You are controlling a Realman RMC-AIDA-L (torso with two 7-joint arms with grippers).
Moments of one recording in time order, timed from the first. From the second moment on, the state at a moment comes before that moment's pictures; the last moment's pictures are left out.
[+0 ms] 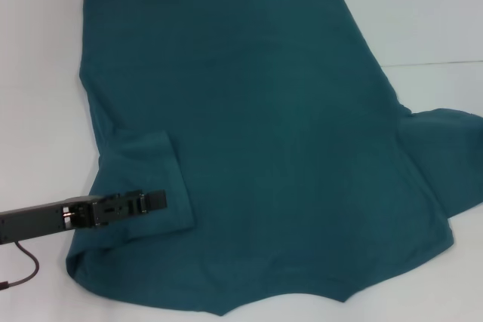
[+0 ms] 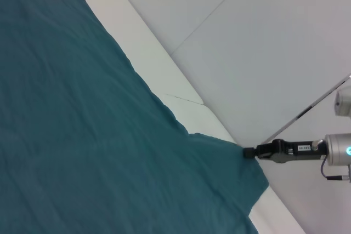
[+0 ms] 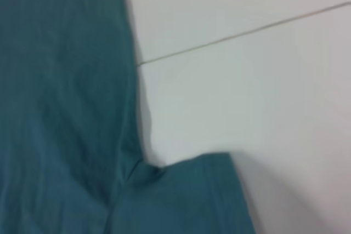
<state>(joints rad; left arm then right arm) -0.47 -2.12 0.61 0.81 2.06 1.63 -2.01 0.67 1.86 -0.70 -0.69 -2.63 -1.03 2.65</state>
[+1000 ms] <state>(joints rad) -0.48 -2.12 0.61 0.81 2.06 1.61 -2.01 0.88 1.92 -0.78 -0.71 -2.67 -1.24 2.63</state>
